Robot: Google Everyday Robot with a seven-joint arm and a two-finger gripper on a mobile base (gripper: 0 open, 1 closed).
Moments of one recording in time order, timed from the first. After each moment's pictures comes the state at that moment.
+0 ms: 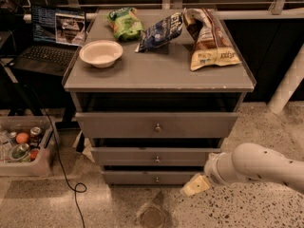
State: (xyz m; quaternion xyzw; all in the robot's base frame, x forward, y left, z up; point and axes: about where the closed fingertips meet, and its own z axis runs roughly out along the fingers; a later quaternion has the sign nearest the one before) arm 0.467 -0.180 0.552 -0.37 0.89 0.11 0.24
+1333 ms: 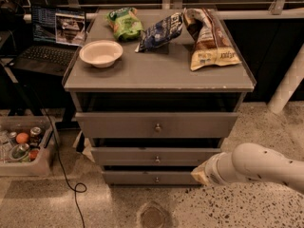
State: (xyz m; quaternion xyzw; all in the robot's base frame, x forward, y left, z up) arm 0.467 -0.180 0.552 -0.37 0.89 0.11 0.24
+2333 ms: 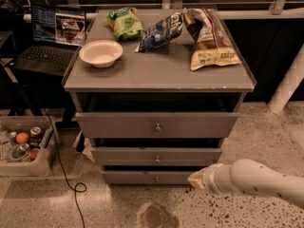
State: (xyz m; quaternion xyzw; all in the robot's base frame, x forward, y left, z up) arm 0.469 -0.176 0.500 -0.34 0.89 0.13 0.27
